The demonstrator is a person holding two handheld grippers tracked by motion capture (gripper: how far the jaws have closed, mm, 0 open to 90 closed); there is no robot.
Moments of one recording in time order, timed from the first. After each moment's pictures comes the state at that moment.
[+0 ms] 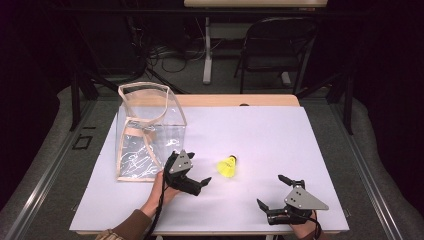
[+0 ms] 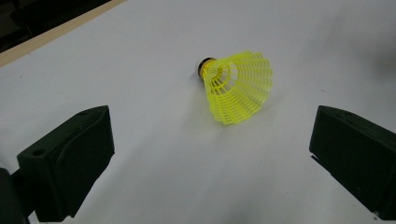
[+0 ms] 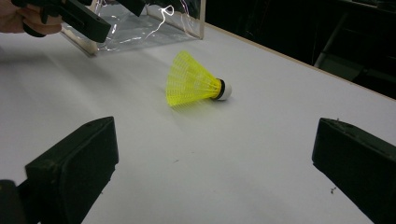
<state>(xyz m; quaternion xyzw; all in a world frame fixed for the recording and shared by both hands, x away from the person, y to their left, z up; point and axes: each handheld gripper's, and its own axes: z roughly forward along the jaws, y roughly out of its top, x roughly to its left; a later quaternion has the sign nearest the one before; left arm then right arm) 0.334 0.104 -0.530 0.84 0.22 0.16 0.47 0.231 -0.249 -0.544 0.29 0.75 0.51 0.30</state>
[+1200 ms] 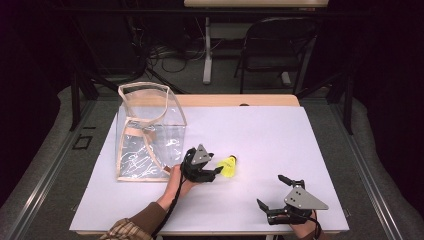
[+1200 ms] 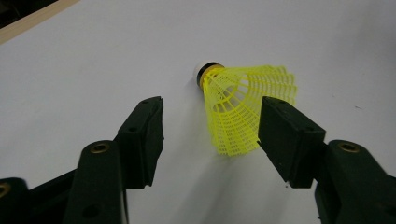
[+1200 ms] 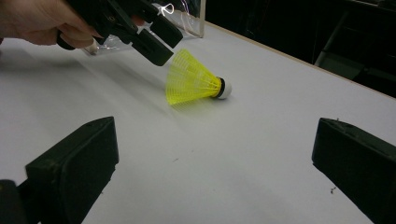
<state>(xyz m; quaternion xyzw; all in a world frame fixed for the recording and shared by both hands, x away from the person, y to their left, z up) 0.360 0.058 -0.540 0.86 0.24 0.15 0.43 0.232 -0.249 -0.544 0.29 0.76 0.50 0.30</state>
